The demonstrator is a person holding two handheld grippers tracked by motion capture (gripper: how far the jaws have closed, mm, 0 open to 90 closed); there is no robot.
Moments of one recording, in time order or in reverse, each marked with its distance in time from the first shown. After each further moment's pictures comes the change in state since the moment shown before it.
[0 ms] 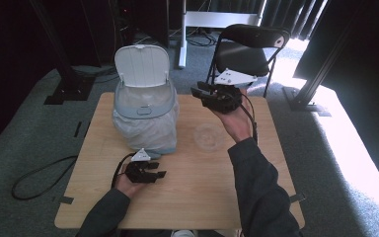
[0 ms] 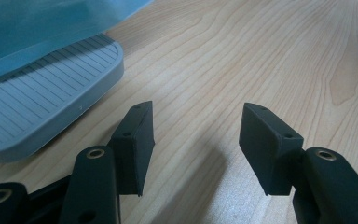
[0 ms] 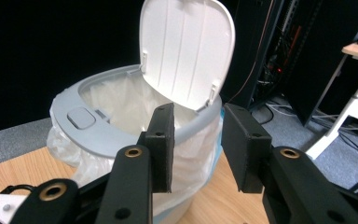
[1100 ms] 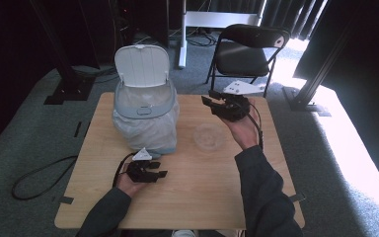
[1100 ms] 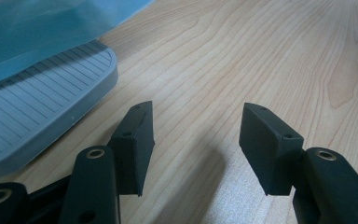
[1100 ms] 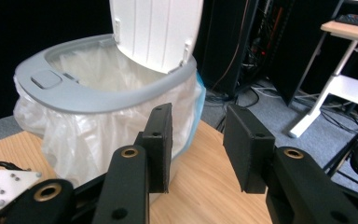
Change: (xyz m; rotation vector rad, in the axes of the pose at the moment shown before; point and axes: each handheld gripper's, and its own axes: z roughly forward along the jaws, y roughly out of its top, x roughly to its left) left arm 0.000 0.003 0.003 0.002 -0.014 0.002; right arm -0.014 -0.035 -0.009 0.042 -0.066 0.031
